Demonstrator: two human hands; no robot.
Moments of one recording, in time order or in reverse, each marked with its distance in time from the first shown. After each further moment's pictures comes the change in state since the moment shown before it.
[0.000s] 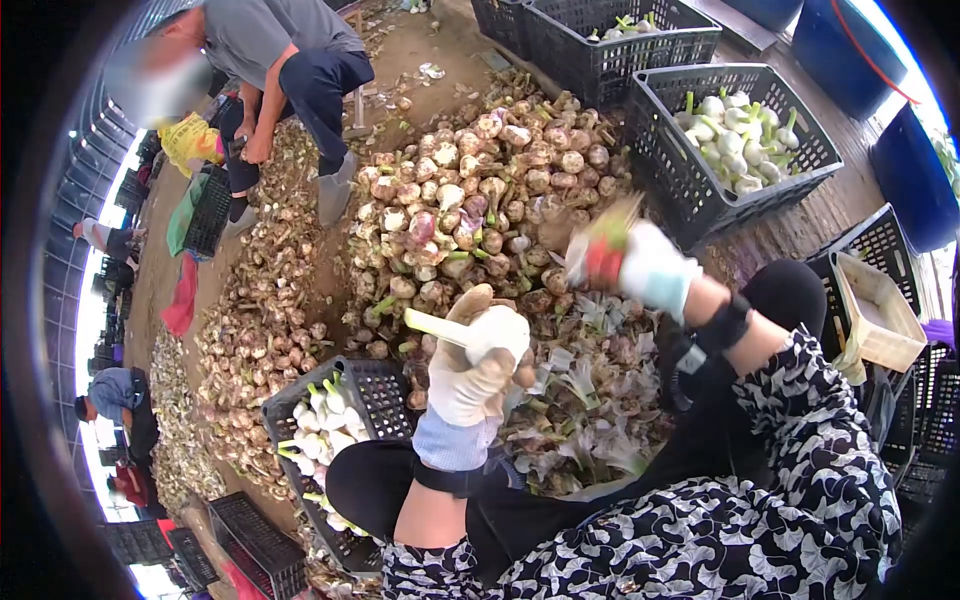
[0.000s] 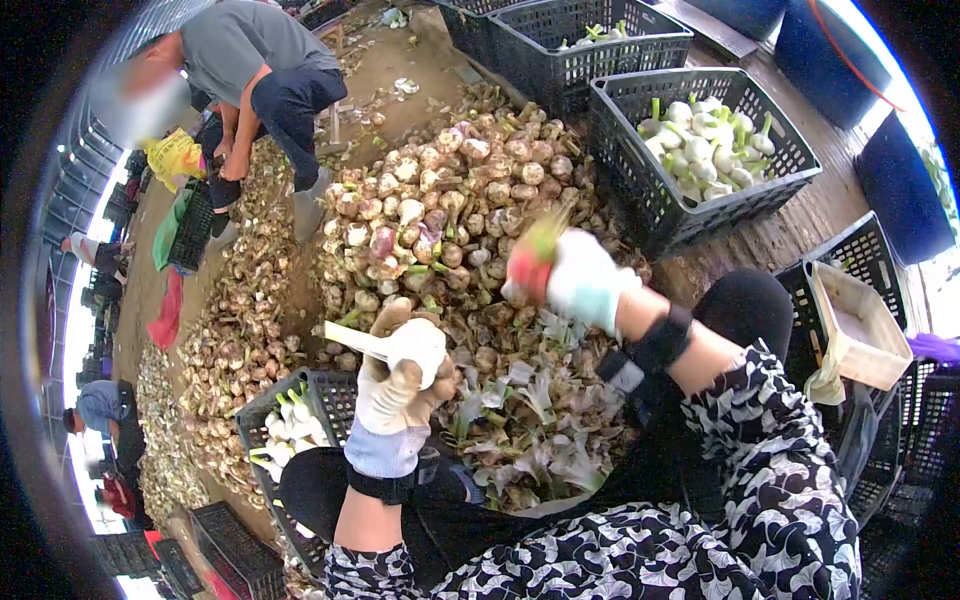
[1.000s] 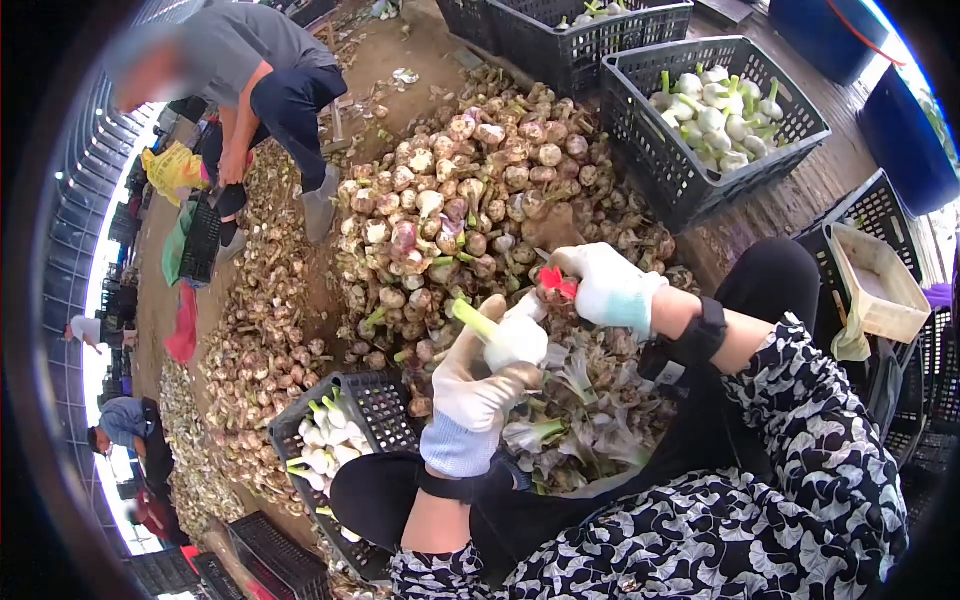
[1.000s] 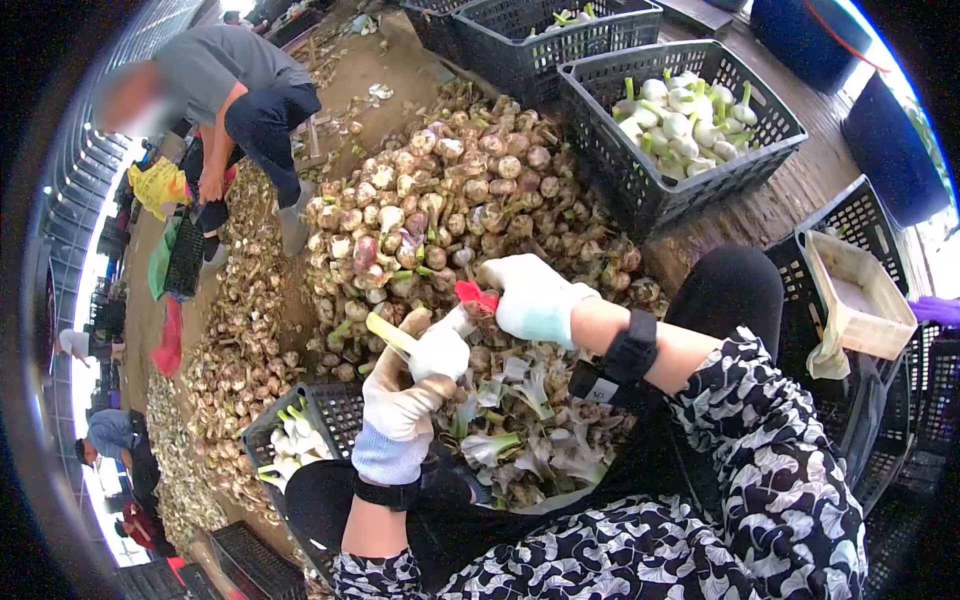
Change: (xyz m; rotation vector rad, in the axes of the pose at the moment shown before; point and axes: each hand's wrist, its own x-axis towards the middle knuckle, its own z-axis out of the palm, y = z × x) left_hand 0.002 -0.004 0.026 0.411 0.147 -0.163; right_hand -0.012 -0.020 0.023 -0.661 -0.010 0.121
